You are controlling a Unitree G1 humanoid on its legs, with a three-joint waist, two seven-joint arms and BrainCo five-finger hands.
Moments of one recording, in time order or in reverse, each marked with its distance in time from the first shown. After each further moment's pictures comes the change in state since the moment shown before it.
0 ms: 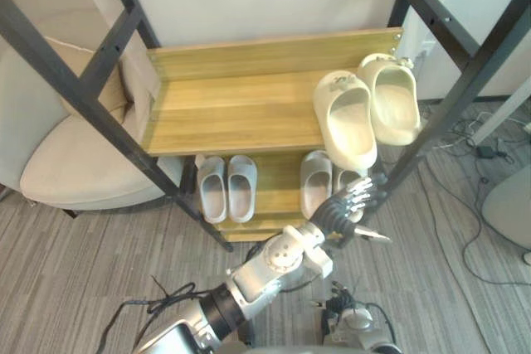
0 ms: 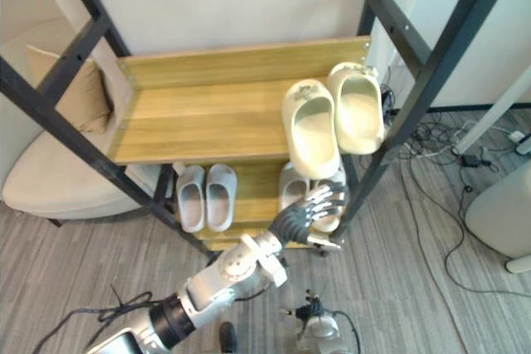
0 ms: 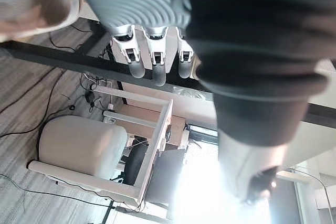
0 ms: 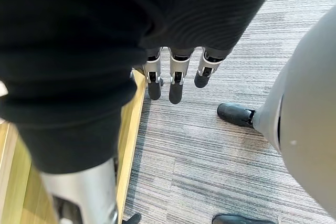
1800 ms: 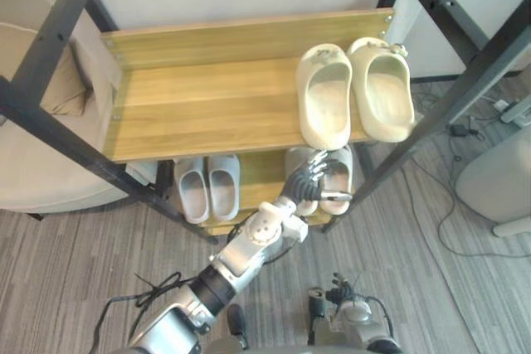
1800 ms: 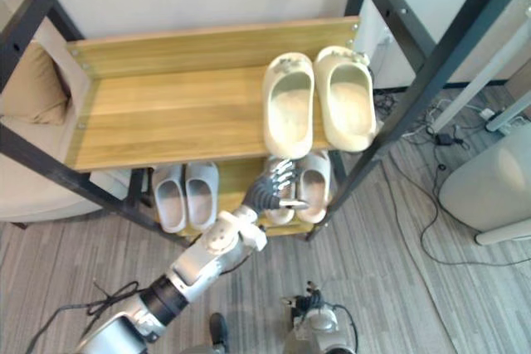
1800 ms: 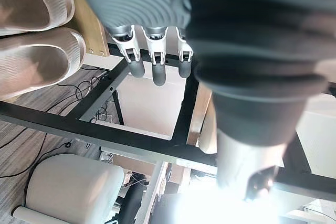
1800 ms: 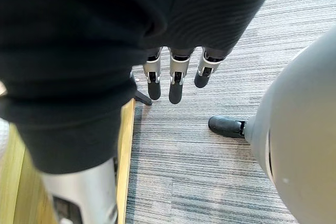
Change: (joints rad) left arm -0.058 0.023 0.161 0.064 0.034 -0.001 0.068; right arm -0.003 0.011 -0.064 -0.030 0.001 0.004 -0.022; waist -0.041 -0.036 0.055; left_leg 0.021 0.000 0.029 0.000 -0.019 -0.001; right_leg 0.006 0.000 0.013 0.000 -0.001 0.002
